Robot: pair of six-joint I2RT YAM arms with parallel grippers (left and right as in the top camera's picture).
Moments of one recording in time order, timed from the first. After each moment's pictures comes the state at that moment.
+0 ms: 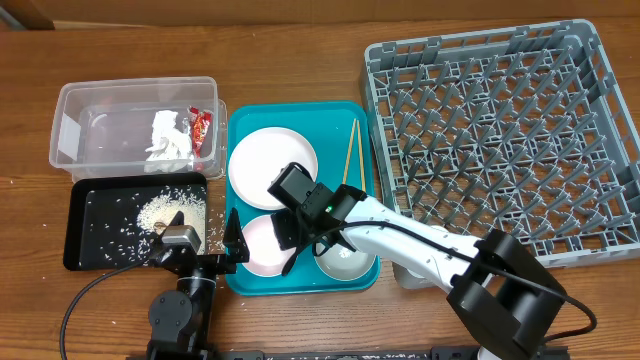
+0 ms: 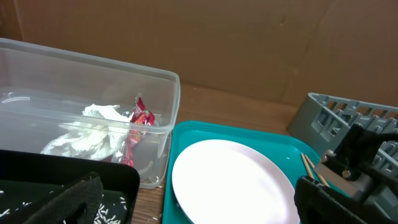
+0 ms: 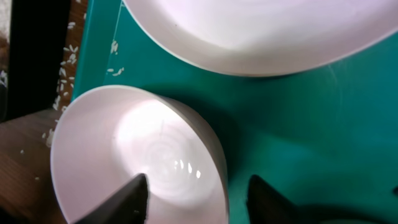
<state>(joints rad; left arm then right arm) -0.12 0.02 0.01 -0.07 -0.08 -0.26 0.92 1.87 1.26 -0.54 -0.14 0.61</state>
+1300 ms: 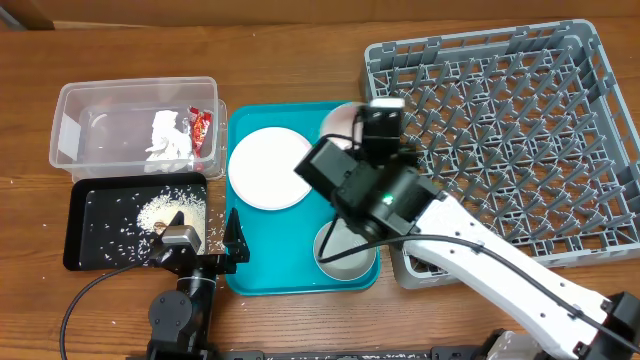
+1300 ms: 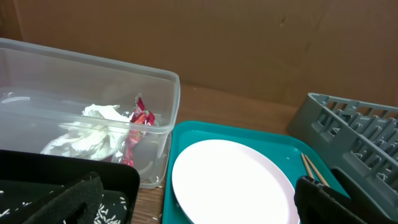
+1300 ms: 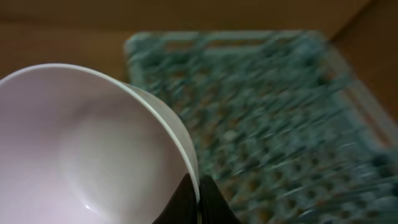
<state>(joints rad) -0.12 0.02 0.01 -0.07 -0.08 -0.26 0.88 1.59 1.54 -1.15 0.97 0.80</state>
